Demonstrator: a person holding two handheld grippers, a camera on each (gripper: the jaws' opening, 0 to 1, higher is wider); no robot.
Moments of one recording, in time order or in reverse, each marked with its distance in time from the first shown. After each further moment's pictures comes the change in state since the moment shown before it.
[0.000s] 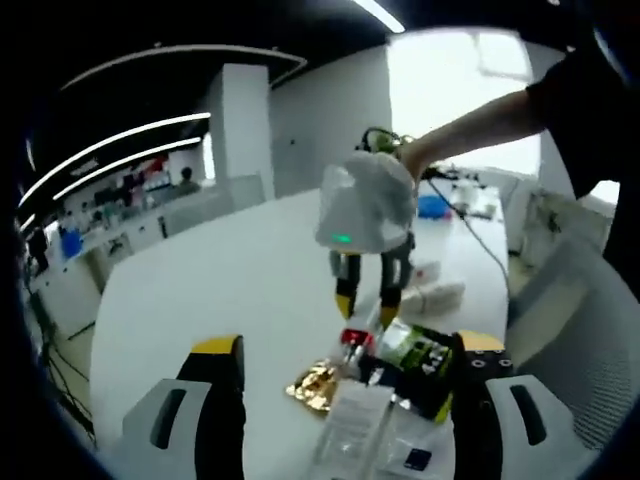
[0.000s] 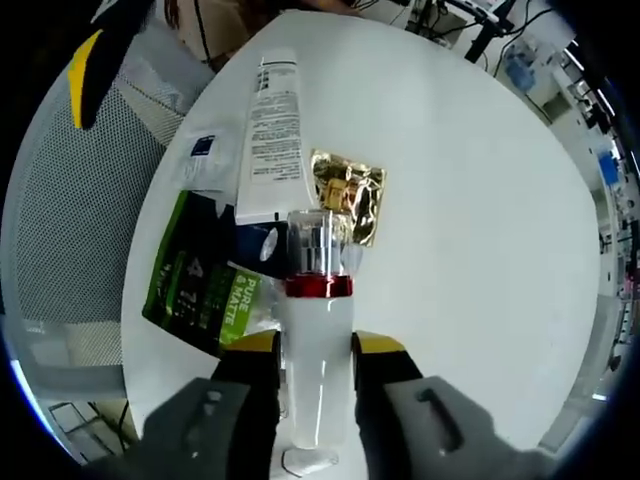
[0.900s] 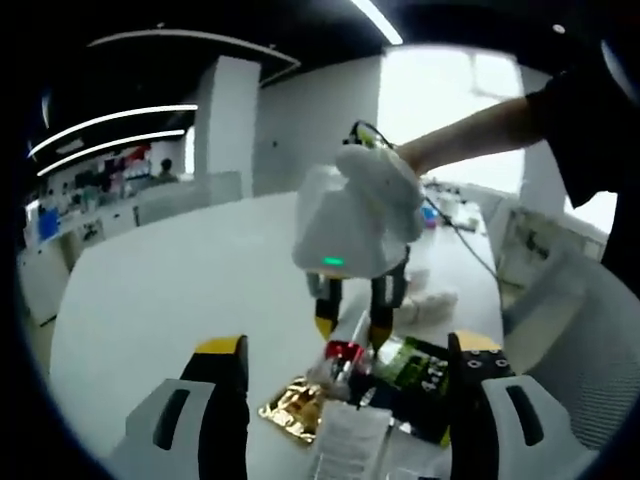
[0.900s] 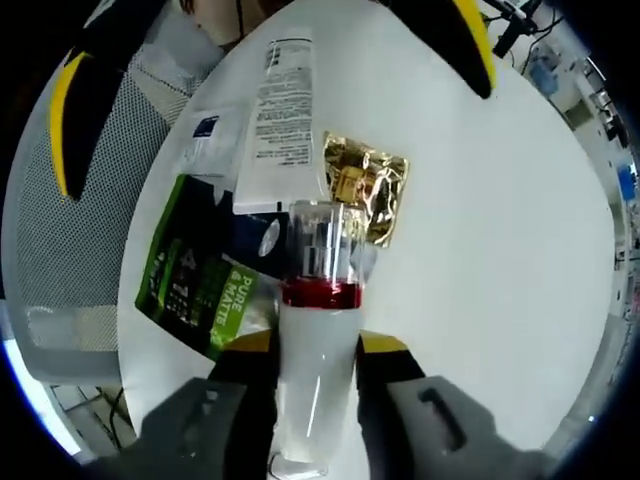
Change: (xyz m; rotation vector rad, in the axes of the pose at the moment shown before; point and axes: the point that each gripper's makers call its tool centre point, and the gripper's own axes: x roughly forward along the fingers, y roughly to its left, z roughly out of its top) left arm 0.040 -0.005 -0.011 -0.074 -0.012 -0.105; right arm 0.019 0.002 -0.002 -0.054 0.045 0.086
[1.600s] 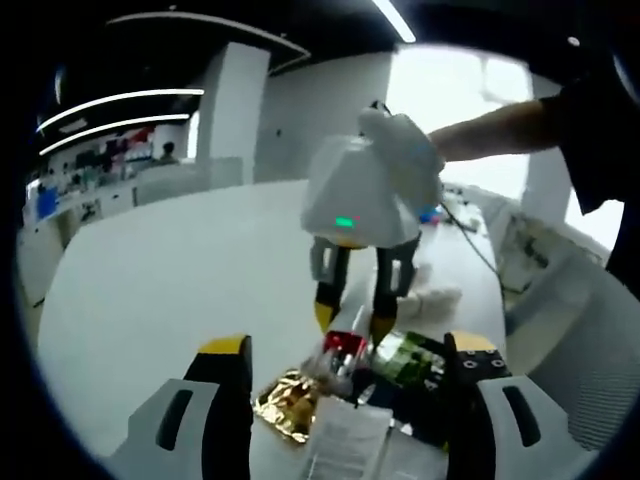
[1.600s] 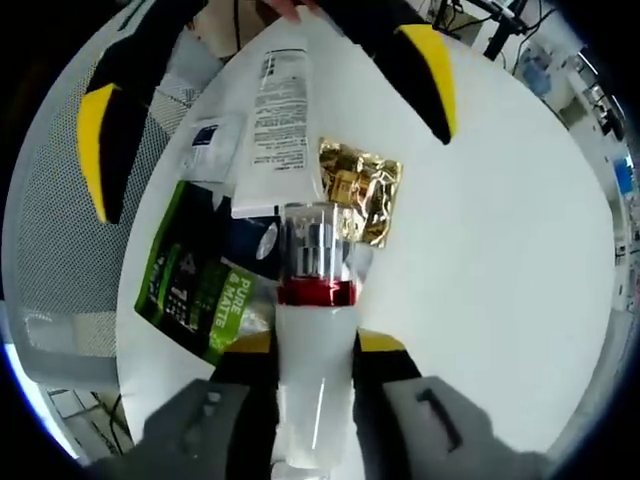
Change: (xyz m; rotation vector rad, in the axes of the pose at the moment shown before) left arm 0.013 0.004 -0.016 -0.056 0.031 -0.013; right arm -0.002 -0.001 0.001 0.015 -0.083 -0.020
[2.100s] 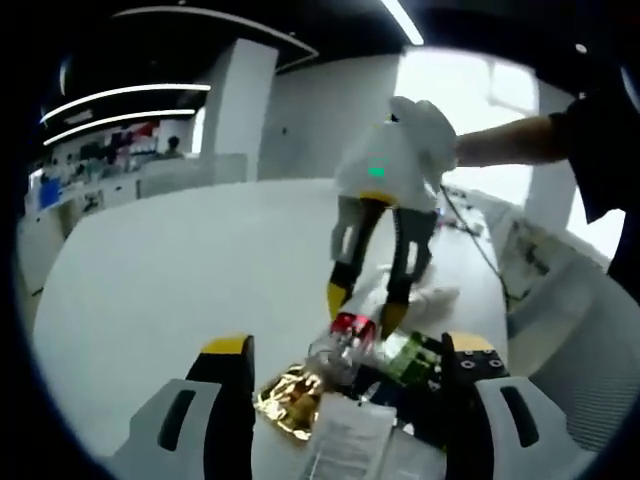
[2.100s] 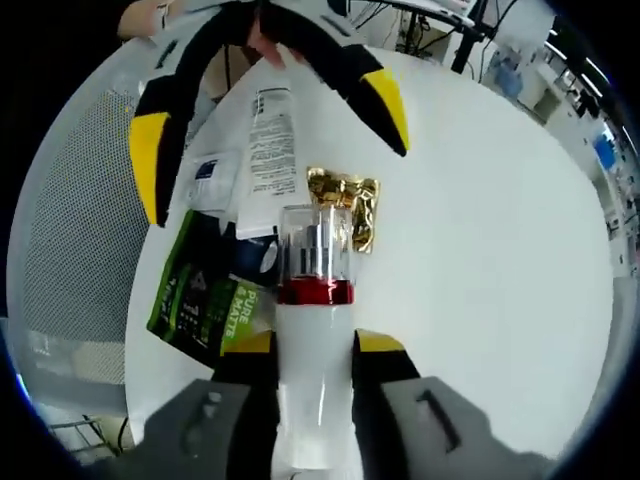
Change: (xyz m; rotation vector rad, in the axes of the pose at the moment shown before) left arm 0.000 0.005 -0.002 -0.040 -0.013 -0.001; right arm -0.021 0.000 0.009 0.125 -0.199 -0.048
